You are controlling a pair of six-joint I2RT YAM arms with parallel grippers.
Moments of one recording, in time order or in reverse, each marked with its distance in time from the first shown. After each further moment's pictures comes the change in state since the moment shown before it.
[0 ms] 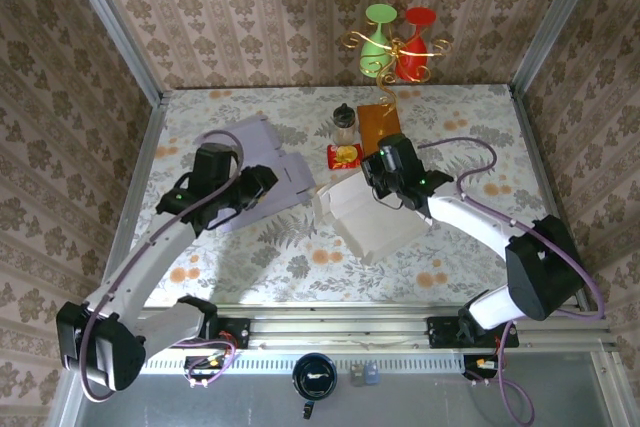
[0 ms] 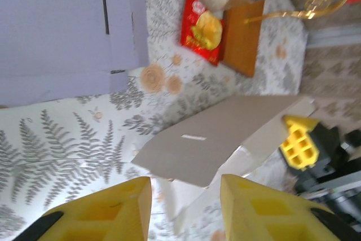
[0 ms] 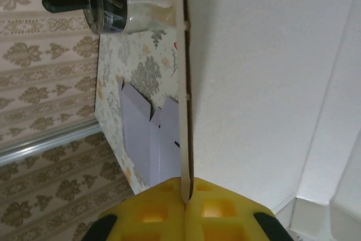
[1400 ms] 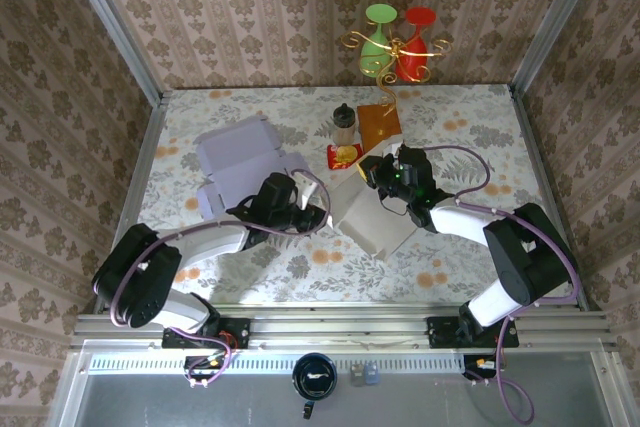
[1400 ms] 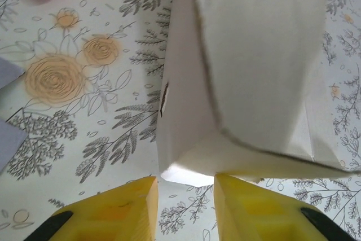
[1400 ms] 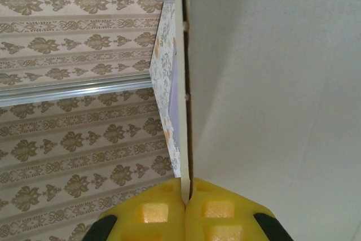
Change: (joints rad) left arm -0.322 0.360 -0.215 0.610 -0.045 0.724; right arm -0.098 0.082 -0.242 0.613 -0.268 -0.101
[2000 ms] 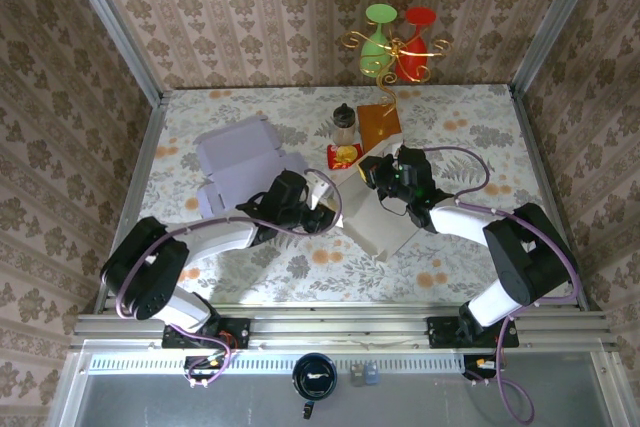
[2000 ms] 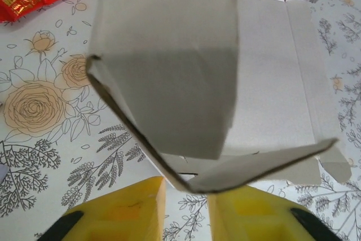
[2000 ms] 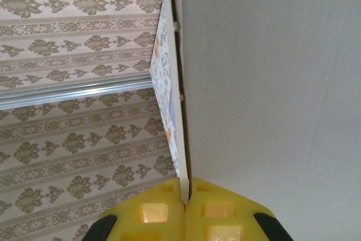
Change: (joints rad) left arm -0.047 0.055 0.064 -0.022 -0.043 0.073; right arm 0.008 0.000 0.000 0.000 0.004 0.022
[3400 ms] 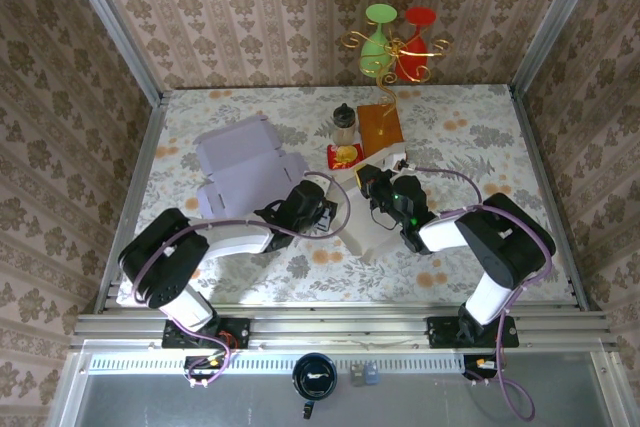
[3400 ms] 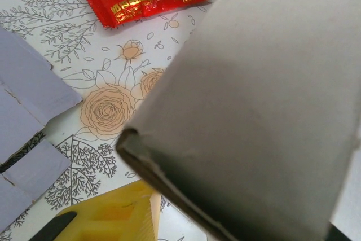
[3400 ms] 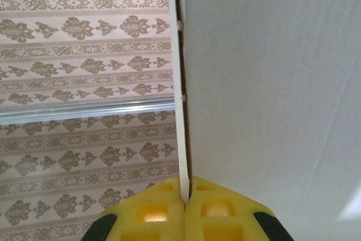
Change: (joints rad) left arm -0.109 0.102 0.009 0.122 -0.425 -0.214; right arm 0.099 0.137 -0.179 0.519 0.220 0.088
